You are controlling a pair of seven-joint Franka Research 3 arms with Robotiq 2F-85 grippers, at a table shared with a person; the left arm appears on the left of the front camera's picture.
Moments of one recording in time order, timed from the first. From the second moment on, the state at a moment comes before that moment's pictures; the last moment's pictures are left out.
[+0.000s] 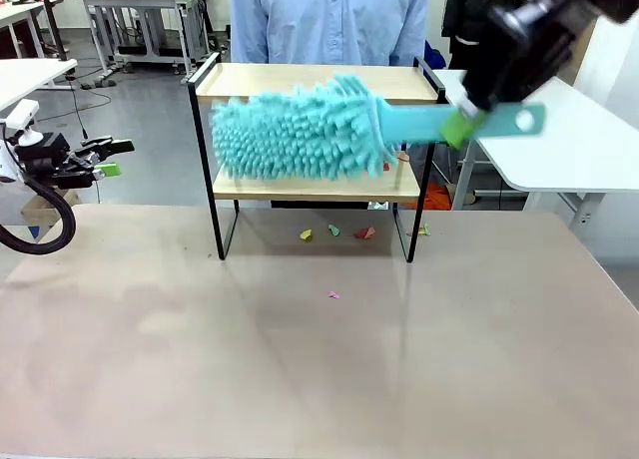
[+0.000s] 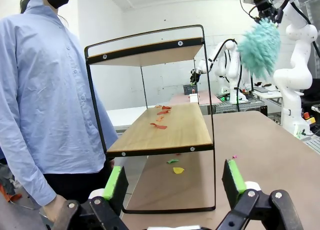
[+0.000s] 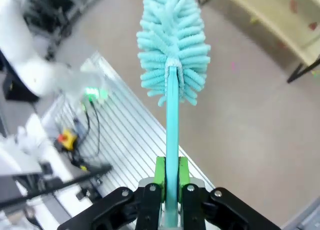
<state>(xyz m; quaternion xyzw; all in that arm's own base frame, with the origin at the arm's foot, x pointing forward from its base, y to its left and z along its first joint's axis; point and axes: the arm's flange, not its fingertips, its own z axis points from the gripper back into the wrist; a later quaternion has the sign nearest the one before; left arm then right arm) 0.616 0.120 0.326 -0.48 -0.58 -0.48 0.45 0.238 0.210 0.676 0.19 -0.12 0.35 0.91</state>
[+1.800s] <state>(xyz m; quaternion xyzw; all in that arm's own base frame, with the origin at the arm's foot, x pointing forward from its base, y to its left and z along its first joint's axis) 0.616 0.120 0.326 -0.48 -0.58 -0.48 0.45 0.248 0.101 0.526 0.17 0.00 0.44 0.88</state>
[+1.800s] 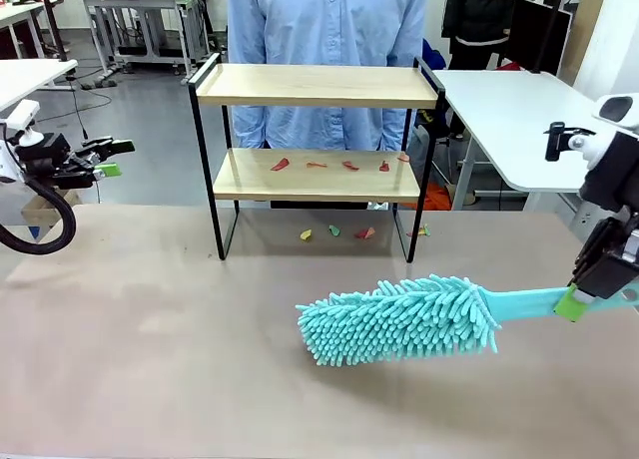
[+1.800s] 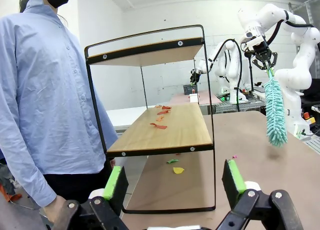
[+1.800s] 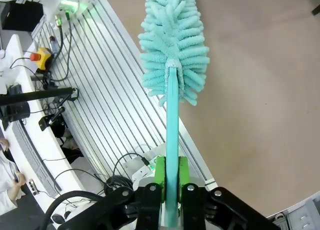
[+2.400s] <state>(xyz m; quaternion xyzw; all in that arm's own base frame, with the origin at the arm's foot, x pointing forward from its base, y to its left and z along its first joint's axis) 0.616 0.120 0.326 -0.48 -0.58 -0.48 0.45 0.248 0.101 0.526 0.17 0.00 0.44 0.88</state>
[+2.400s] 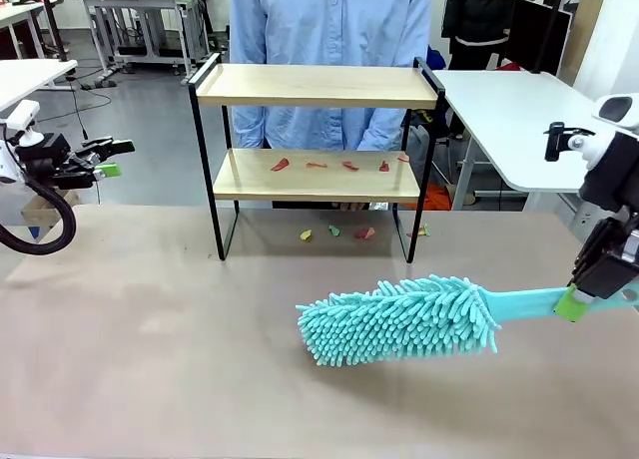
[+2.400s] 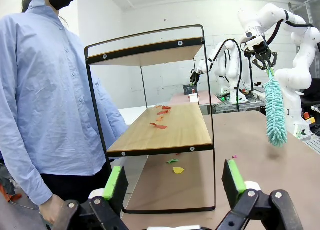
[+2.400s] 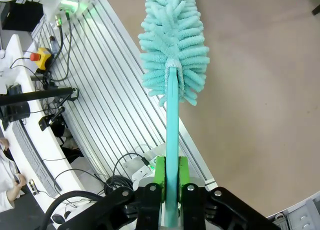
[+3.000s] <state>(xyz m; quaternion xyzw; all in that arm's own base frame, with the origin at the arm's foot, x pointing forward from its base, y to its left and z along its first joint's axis) 0.616 0.120 0.326 -0.48 -0.58 -0.48 0.45 0.248 0.101 0.526 0.17 0.00 0.44 0.88</state>
